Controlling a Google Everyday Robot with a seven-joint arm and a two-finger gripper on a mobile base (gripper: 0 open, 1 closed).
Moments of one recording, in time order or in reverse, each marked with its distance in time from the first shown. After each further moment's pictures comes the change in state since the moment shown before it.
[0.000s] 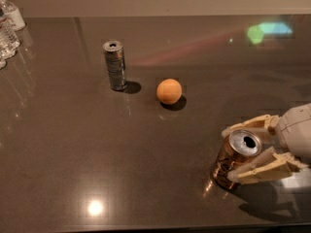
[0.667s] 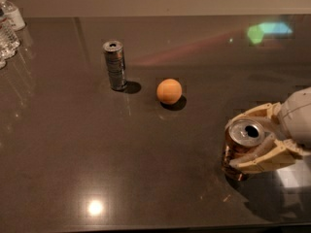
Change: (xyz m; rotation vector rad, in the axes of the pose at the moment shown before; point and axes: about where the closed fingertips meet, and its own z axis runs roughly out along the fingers) arm -0.017 -0.005 -0.015 0.048 0.108 -0.020
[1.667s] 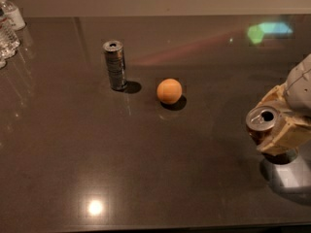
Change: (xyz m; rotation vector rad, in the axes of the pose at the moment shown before) arm 0.038 -0.042 -0.035 0.027 0.478 0.011
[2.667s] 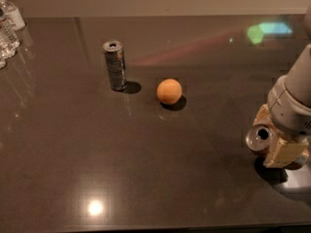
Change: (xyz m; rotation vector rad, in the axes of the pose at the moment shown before) arm 0.031 0.003 0.032 -0.035 0.284 -0.145
